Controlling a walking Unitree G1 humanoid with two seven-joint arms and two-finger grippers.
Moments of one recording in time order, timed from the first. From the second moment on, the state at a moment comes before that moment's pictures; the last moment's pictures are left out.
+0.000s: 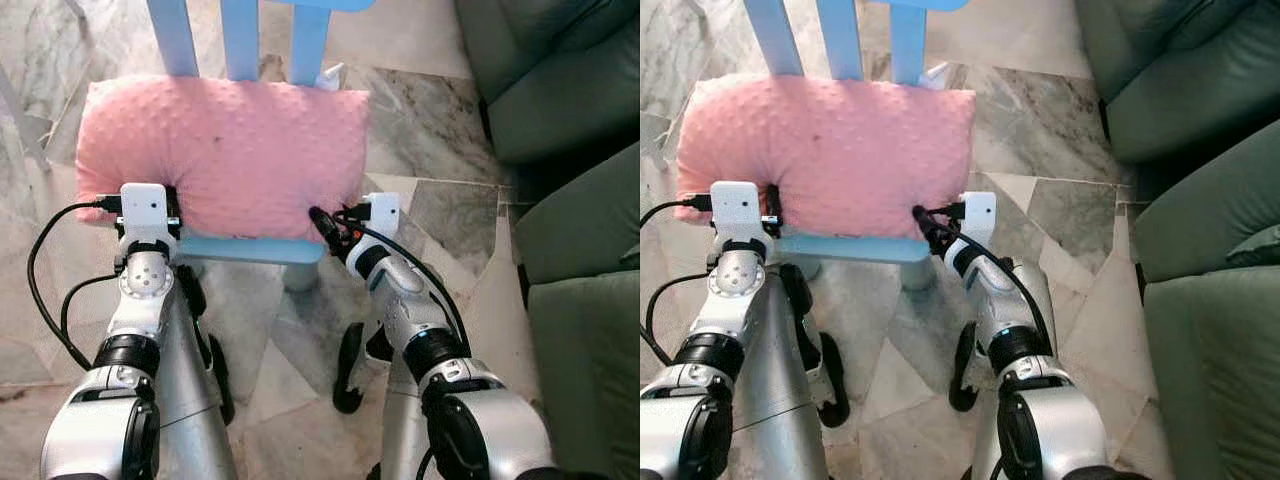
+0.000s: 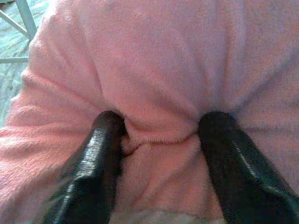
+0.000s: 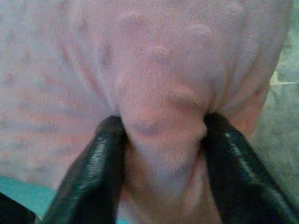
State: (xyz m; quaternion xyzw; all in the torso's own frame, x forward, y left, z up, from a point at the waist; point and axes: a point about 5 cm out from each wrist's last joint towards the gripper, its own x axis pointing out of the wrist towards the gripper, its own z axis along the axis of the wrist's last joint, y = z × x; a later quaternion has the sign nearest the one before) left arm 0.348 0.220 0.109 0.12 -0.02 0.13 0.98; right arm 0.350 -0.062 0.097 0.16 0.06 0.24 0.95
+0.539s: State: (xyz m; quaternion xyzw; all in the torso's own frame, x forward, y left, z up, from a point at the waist) left arm 0.348 0.219 0.108 0.12 -0.03 0.12 0.98; right arm 0.350 -0.060 0.096 0.15 0.06 0.25 0.96
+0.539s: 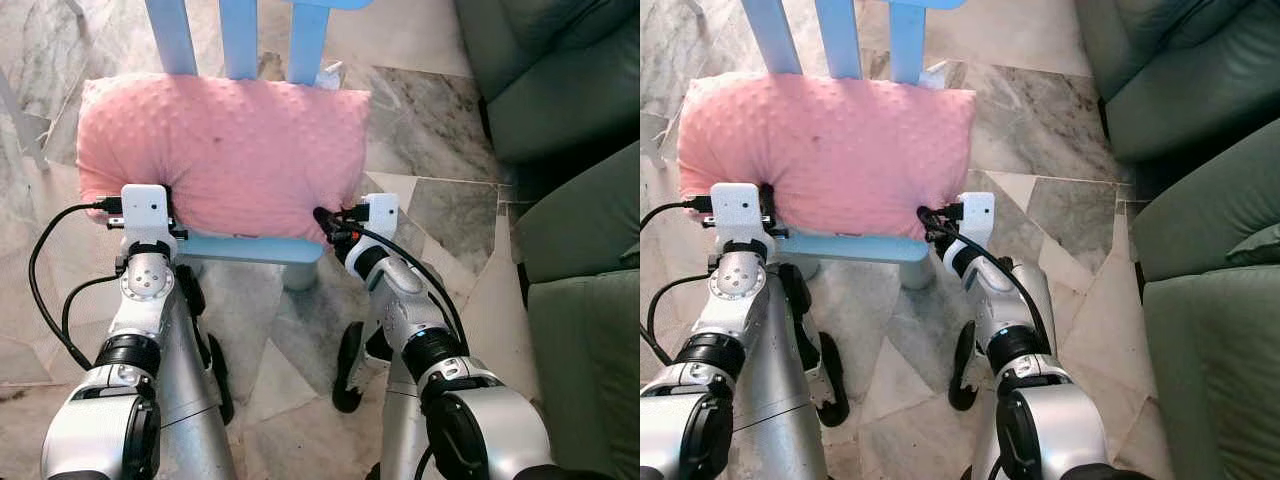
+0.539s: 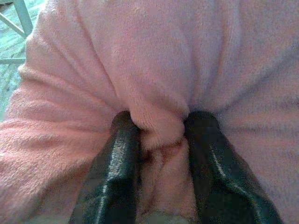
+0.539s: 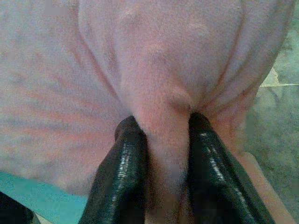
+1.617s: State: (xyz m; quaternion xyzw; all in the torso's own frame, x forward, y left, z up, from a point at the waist) left arm 0.258 0.194 0.078 0.12 -0.06 0.03 0.99; right arm 0.287 -0.129 0.059 0.02 0.00 0.19 0.98
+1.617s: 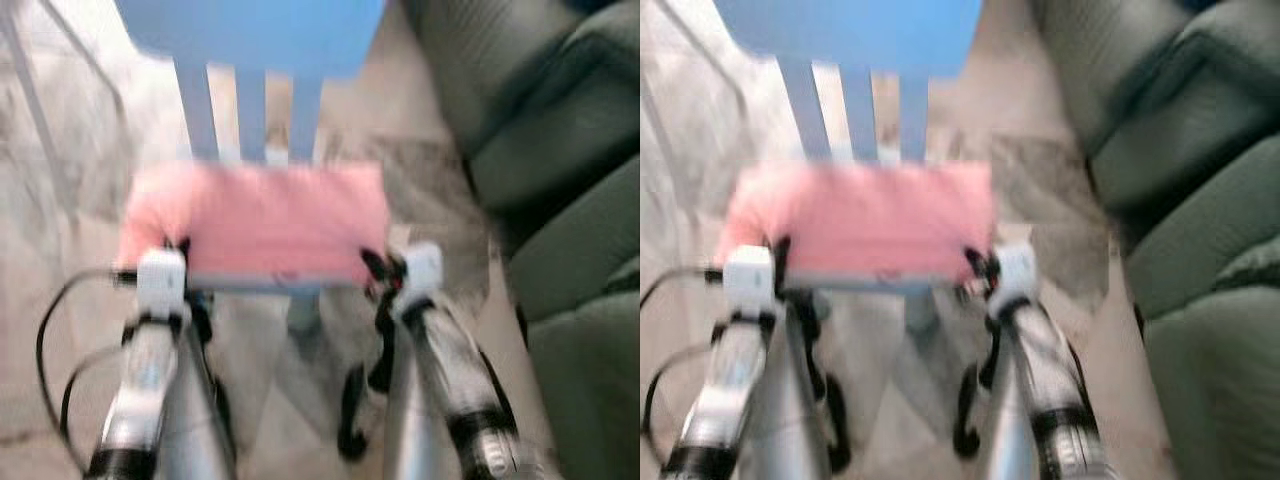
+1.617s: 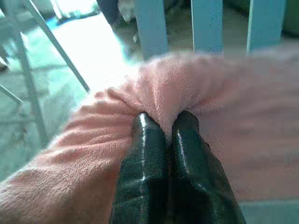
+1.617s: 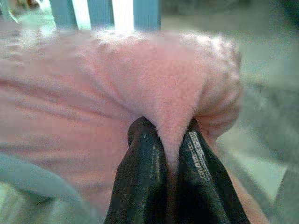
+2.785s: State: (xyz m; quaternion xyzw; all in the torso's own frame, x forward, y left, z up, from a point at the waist) left arm 0.258 0.164 0.093 0.07 0.00 0.06 1.00; right arm 0.268 -0.142 0.082 -0.02 -0.01 0.14 0.99
